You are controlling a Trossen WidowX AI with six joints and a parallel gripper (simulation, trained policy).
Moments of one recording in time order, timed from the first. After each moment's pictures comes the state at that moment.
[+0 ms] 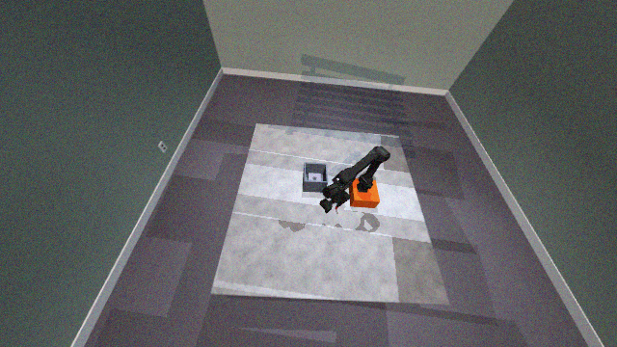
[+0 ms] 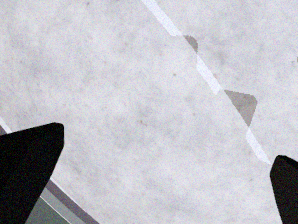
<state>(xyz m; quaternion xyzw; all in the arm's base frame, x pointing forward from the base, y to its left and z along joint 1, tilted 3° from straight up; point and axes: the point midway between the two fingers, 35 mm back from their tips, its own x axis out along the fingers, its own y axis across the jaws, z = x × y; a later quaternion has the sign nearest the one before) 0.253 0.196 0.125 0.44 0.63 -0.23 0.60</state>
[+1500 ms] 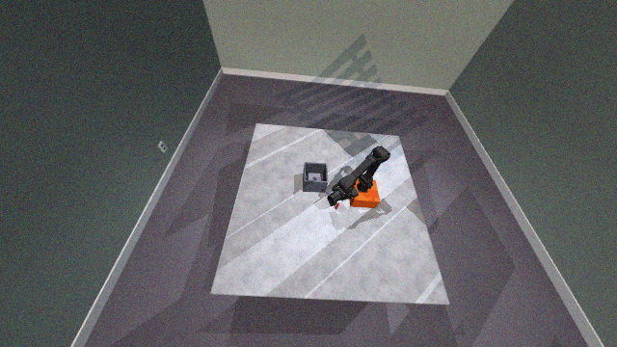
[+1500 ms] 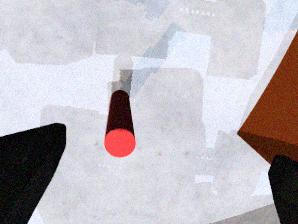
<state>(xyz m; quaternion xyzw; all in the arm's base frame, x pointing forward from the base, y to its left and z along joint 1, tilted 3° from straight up) 0.166 0.101 0.028 0.34 0.58 -0.48 0.56</state>
